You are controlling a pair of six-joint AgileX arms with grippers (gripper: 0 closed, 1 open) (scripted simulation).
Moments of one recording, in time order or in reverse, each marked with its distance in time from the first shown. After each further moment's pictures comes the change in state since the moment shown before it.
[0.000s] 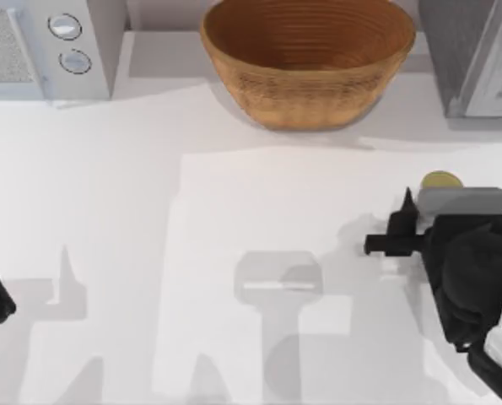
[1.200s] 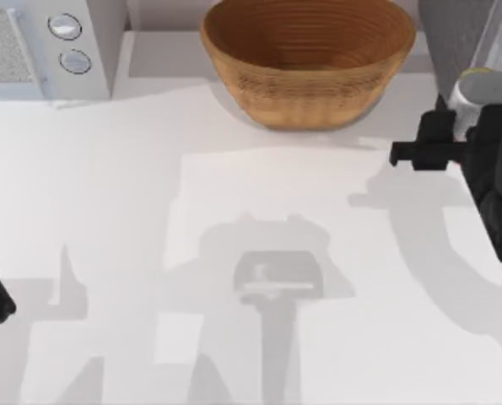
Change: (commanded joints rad) left arm 0.000 0.000 0.000 0.000 0.000 0.000; right arm 0.002 -0.765 0.103 -0.869 -0.010 0.001
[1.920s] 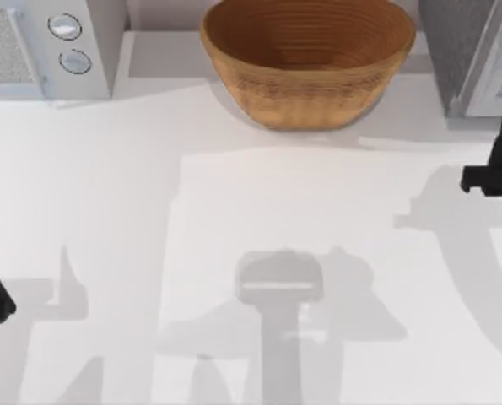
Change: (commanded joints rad) left arm 0.000 0.000 0.000 0.000 0.000 0.000; right arm -0.133 -0.325 -0.151 -0.178 -0.135 -0.034
